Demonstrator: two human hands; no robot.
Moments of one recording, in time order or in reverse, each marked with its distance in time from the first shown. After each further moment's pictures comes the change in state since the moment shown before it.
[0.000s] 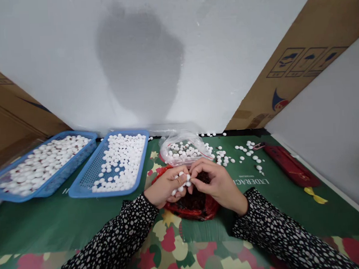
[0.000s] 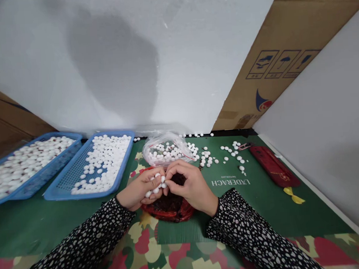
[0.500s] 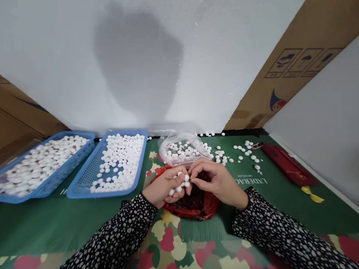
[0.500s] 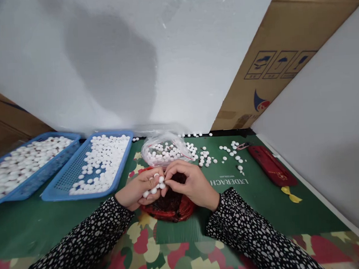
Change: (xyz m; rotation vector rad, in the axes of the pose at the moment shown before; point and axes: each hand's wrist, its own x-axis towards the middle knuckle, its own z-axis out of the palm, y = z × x) left_hand 0.001 -0.003 -0.004 -0.098 -0.053 -0.010; right_hand 0.005 0.002 -0.009 0.065 -0.055 -0.018
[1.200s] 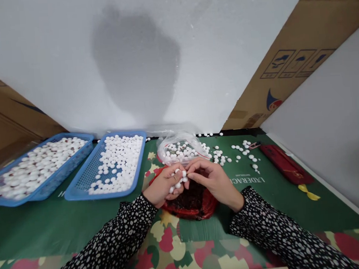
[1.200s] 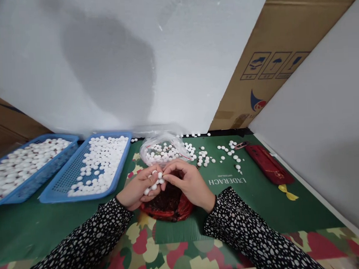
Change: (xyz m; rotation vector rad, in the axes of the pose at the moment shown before) left_hand 0.004 0.000 0.004 -0.003 0.105 0.070; right_hand -0.003 0.010 0.008 0.129 0.081 0.132
